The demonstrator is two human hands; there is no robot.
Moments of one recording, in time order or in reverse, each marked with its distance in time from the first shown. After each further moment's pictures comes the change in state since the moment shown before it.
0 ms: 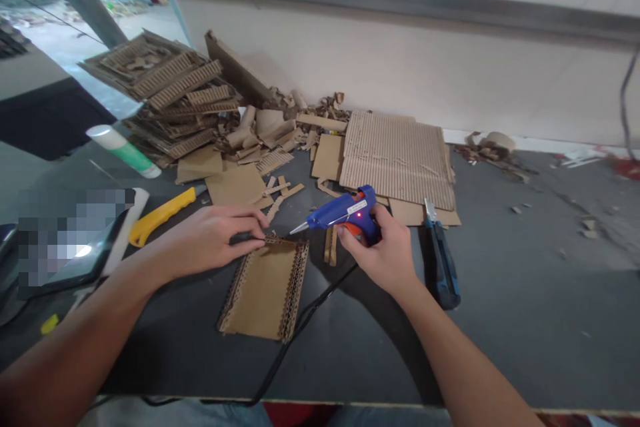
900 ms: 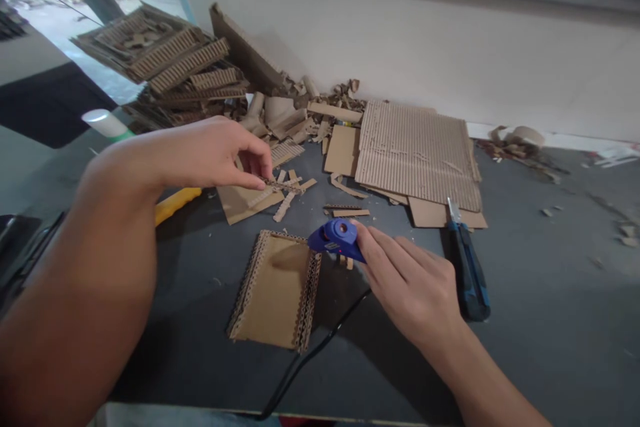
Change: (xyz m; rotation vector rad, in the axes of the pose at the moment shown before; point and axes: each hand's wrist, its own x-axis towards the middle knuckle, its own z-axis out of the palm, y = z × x) left_hand 0.063 -0.017 -0.087 0.022 -0.170 -0.156; right_hand -0.013 -0.028 -0.023 -0.518 0.002 -0.711
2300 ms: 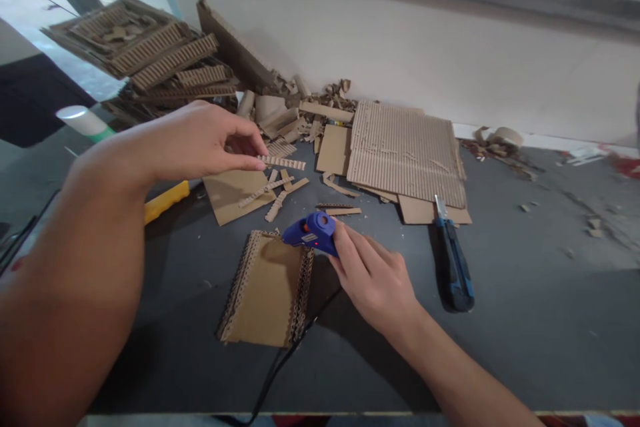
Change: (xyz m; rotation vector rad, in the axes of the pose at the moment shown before) left_hand -0.001 -0.003 -0.001 0.040 0.173 0.002; right_hand 0.004 -0.020 0.022 -0.053 0.027 0.013
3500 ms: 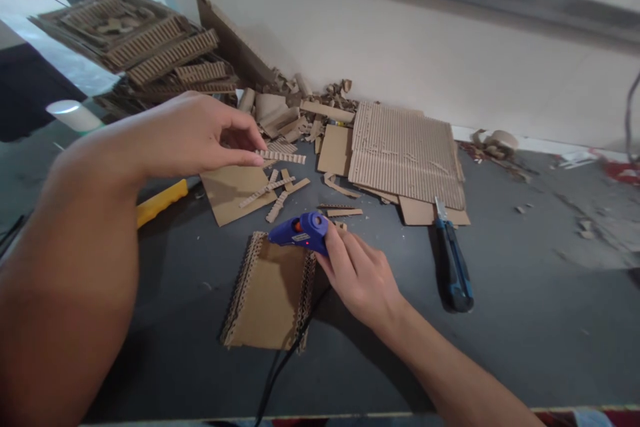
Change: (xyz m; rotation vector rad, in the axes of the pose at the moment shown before) left_hand -0.001 -0.002 -0.002 -0.002 0.049 -0.045; right_hand 0.000 -0.013 0.016 0.006 -0.063 0.048
